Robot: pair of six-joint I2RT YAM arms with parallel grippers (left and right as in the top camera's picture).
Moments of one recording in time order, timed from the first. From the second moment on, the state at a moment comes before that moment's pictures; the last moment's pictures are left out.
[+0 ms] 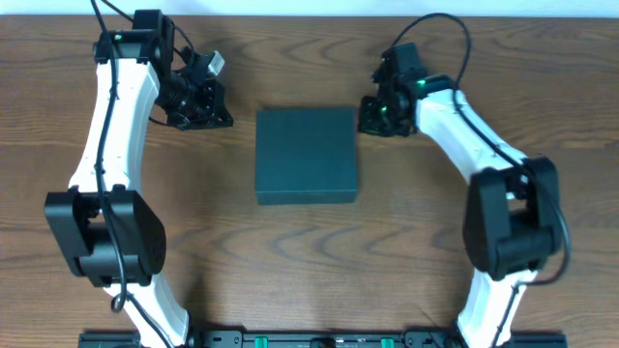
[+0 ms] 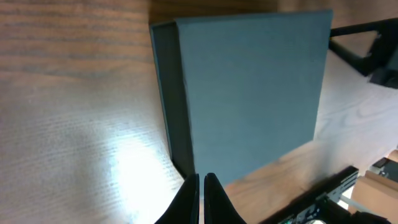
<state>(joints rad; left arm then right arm) 0.01 1.95 1.84 -1.38 0.54 0.07 0.26 2.02 1.54 -0.73 -0.25 0.38</state>
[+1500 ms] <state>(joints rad) 0.01 0.59 1.17 -1.48 0.59 0.07 0.44 0.60 0.89 -1.16 -0.02 0.60</state>
